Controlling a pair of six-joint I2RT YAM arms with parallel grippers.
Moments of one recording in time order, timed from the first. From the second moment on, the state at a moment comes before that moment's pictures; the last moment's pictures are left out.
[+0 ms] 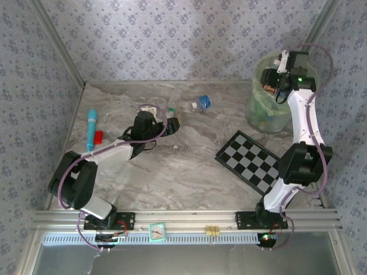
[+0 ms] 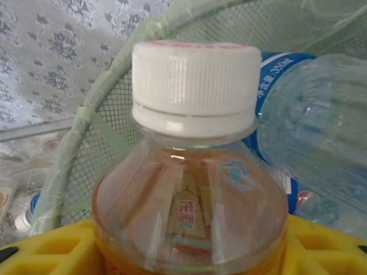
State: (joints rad) left arm -0.54 1.51 0.83 0.20 0.09 -0.67; right arm -0.14 1.75 1.83 -0.73 -0.12 0.09
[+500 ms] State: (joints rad) left arm -0.54 1.51 0.83 0.20 0.08 -0.67; right arm -0.11 1.71 1.90 -0.71 -0.09 0.09
